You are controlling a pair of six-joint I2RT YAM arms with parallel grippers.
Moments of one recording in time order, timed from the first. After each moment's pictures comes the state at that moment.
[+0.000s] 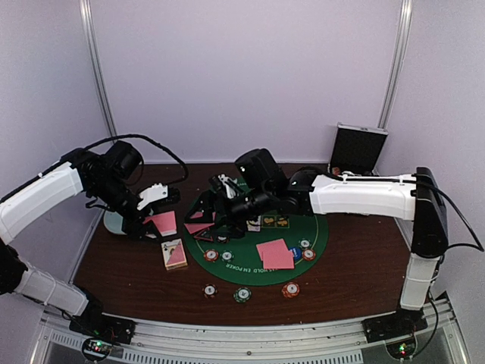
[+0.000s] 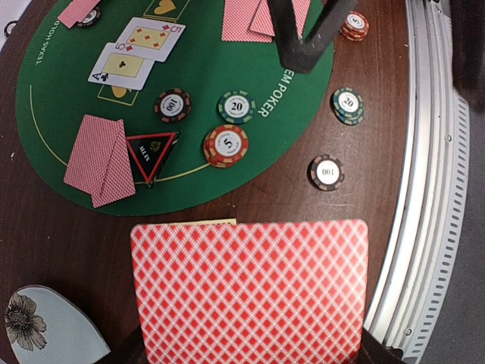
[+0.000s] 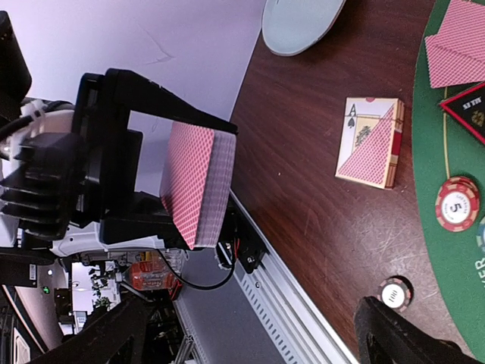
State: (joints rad) left arm -0.48 1.30 1.21 -1.13 0.41 0.74; right arm 1.00 1.88 1.54 -0.21 -0.54 0.95
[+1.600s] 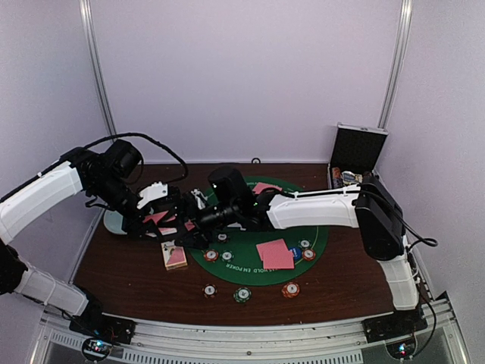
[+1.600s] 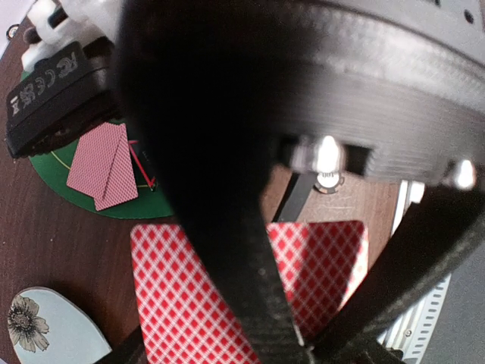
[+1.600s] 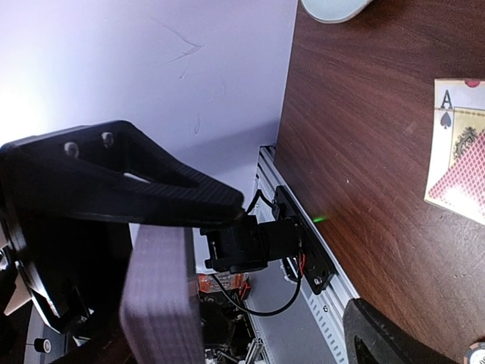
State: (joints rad) left arm -0.48 1.30 1.22 -1.13 0.41 0.74; right arm 1.05 2.21 1.73 0.14 -0.69 1.29
